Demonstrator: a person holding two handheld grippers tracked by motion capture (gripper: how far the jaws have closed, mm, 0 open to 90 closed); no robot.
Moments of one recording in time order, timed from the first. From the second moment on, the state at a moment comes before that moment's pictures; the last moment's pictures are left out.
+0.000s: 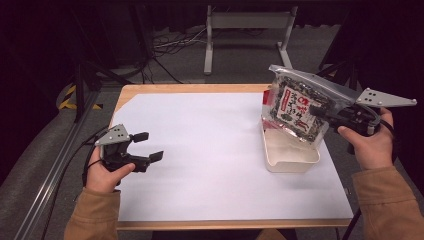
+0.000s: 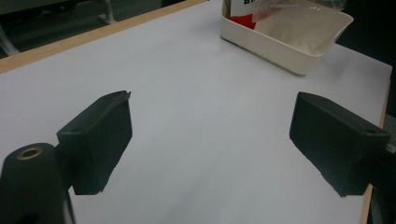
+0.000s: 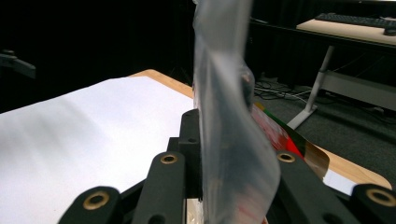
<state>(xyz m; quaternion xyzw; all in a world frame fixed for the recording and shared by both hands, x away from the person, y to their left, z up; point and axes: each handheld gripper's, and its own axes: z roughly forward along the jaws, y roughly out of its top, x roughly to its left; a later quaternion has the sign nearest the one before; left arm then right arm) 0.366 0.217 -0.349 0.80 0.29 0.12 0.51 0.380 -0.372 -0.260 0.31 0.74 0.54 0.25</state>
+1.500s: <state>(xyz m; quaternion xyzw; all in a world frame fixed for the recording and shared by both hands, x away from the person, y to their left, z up) 0.366 0.218 -0.354 0.80 0.30 0.12 0.50 0.380 -0.361 -0.318 0.35 0.76 0.50 0.23</state>
